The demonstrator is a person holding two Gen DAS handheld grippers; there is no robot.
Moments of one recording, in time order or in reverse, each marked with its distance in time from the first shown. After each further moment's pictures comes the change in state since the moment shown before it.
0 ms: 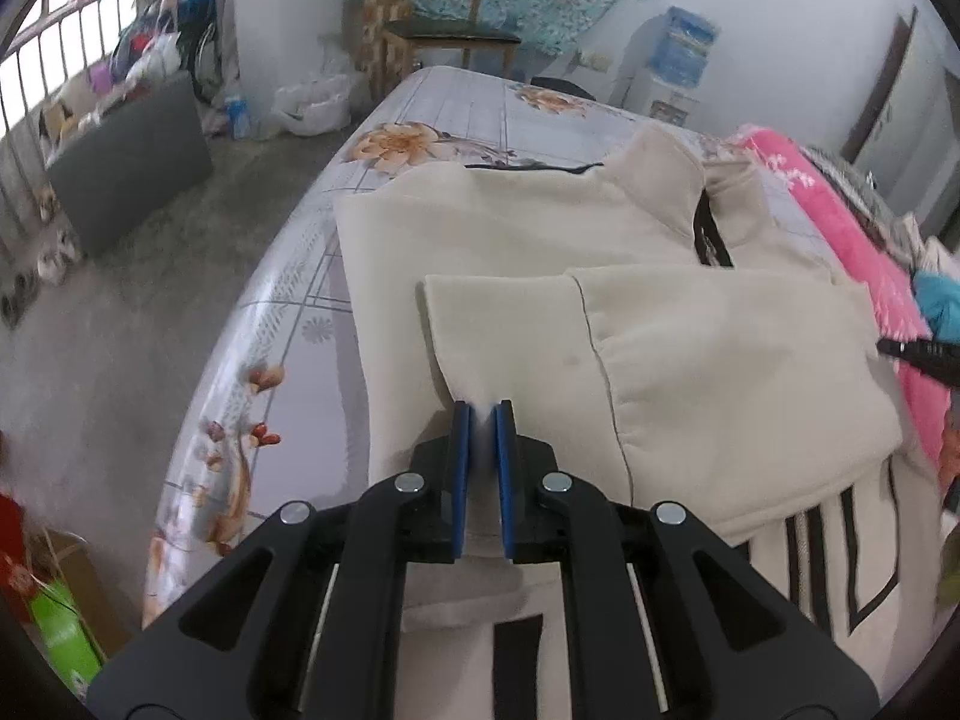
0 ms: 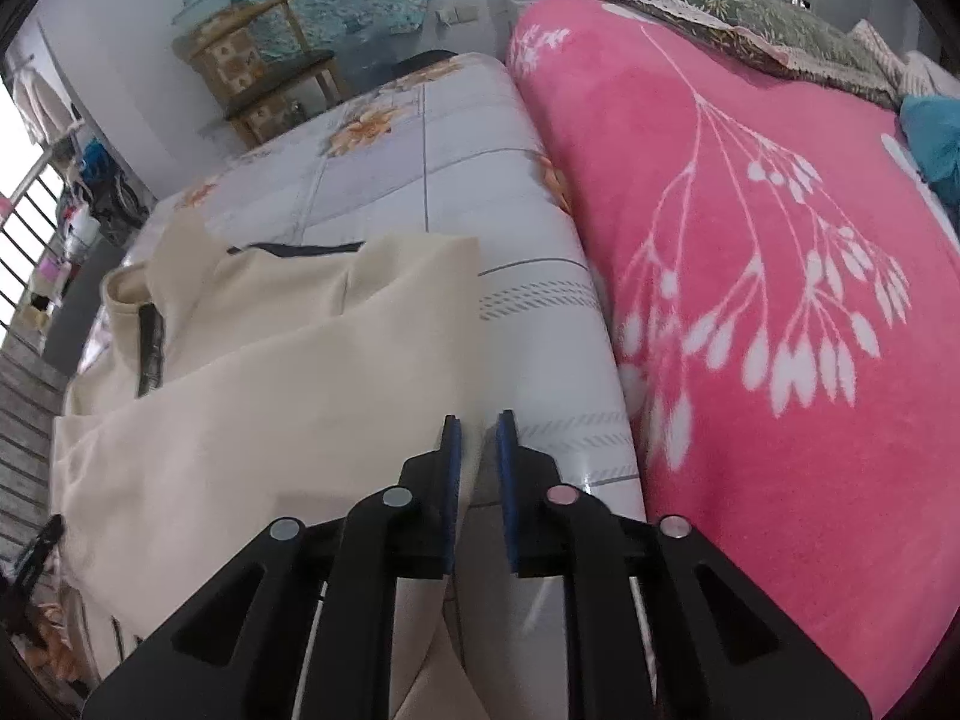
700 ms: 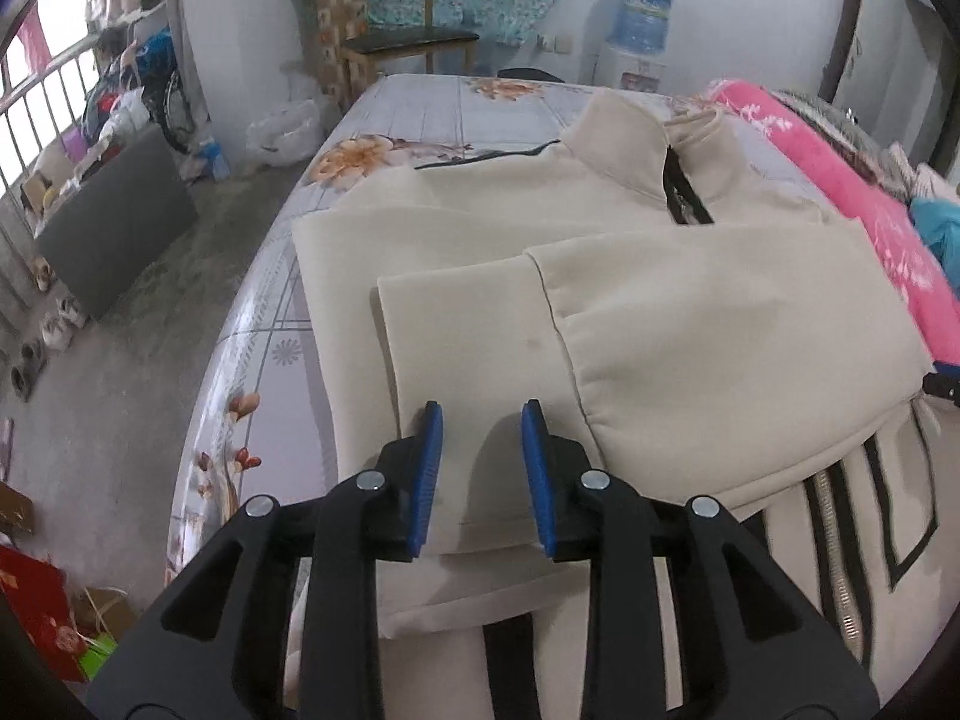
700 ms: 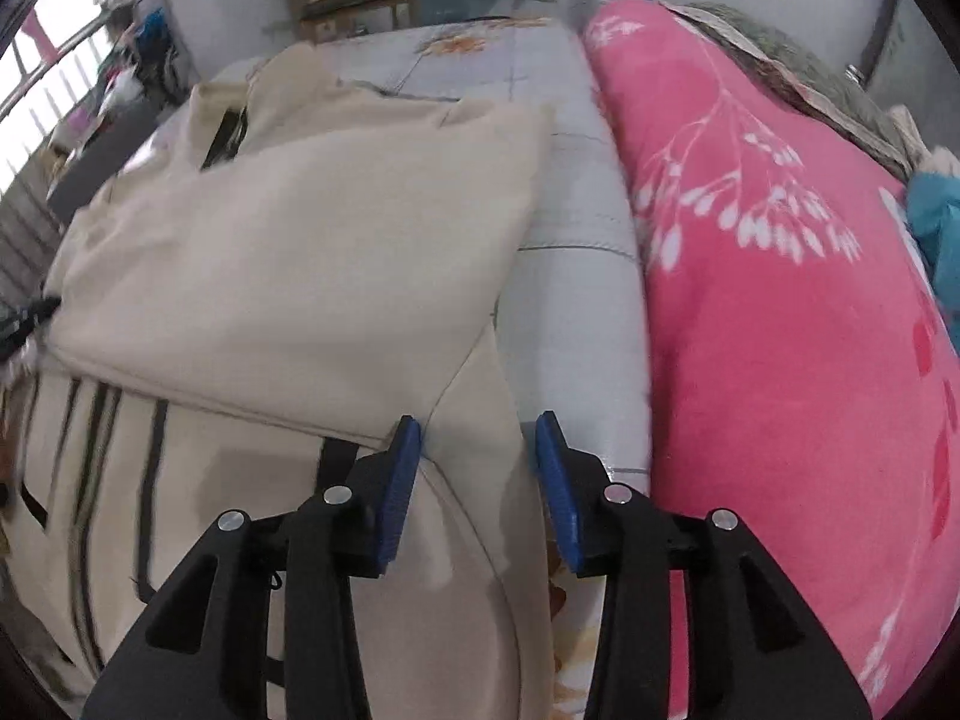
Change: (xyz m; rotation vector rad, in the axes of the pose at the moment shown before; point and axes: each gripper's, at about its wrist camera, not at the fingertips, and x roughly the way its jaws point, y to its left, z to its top) left arm 0.002 -0.025 -0.001 0.155 0.006 0.031; right arm -0.054 0.022 -0.092 -0.259 0.066 -0.069
